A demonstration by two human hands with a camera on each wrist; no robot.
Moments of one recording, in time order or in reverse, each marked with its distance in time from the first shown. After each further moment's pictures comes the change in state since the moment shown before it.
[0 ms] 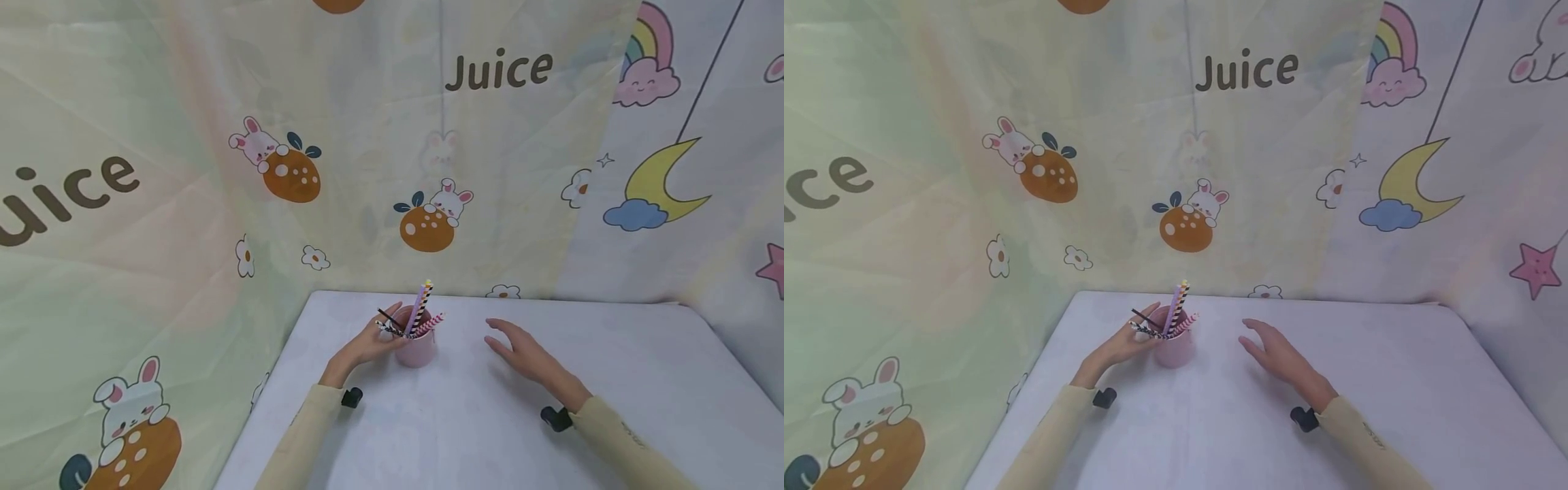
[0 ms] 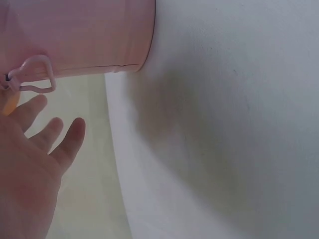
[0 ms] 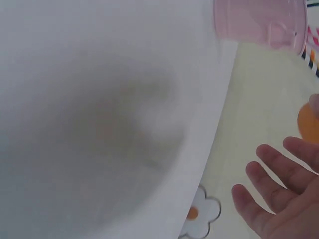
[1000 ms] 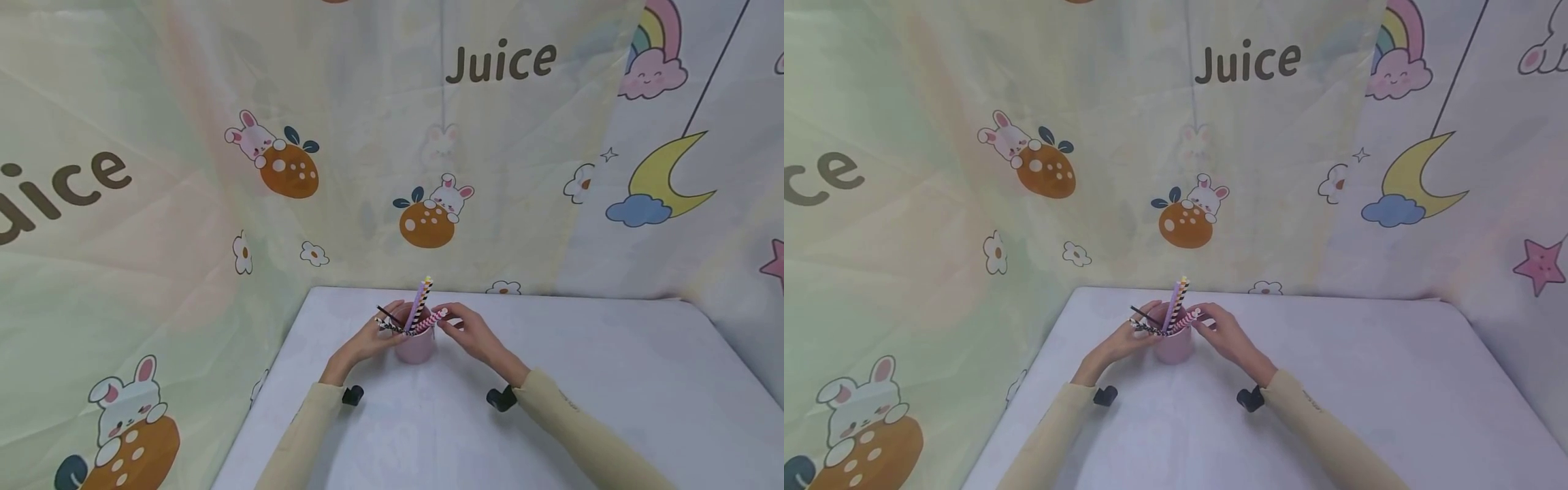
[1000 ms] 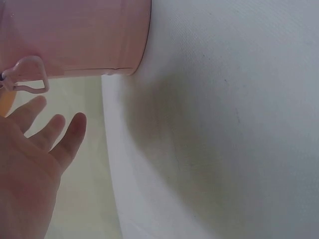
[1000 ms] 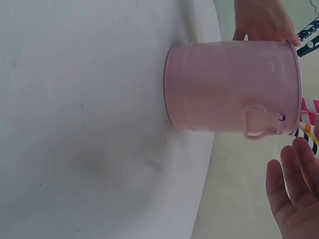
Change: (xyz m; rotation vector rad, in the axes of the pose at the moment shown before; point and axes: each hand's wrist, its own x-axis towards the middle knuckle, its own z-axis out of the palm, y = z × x) left_hand 0.004 -0.003 0.001 -0.099 -0.009 0.058; right_hand 0.050 -0.070 0.036 0.321 0.034 -0.152
